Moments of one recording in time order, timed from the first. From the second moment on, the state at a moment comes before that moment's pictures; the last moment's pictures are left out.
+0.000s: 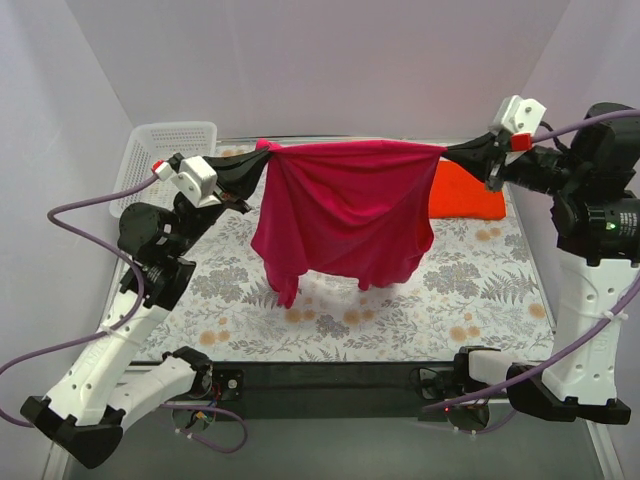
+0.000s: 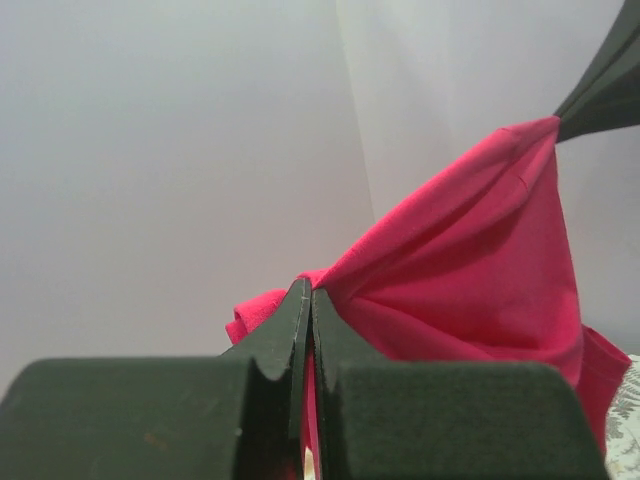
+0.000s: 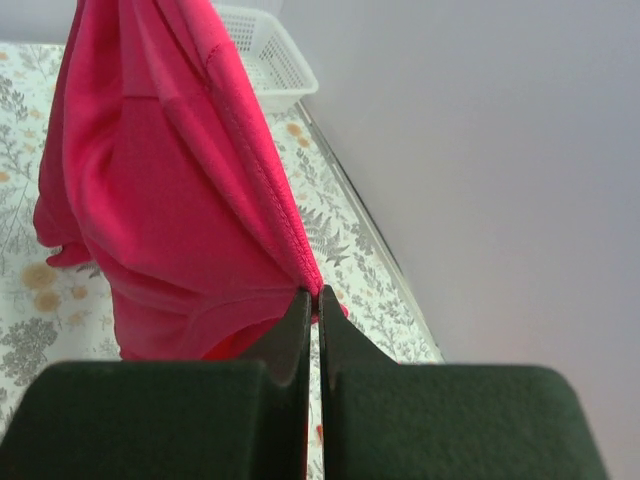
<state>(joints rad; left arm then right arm) -0.51 0.91 1.09 0.33 0.32 0.07 0.03 1.18 1.89 -0.91 -1.00 -0.61</state>
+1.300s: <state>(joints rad) -0.51 1.47 0.82 0.59 0.36 -0.01 -0.20 1.21 1.04 -0.49 -1.00 -0.48</state>
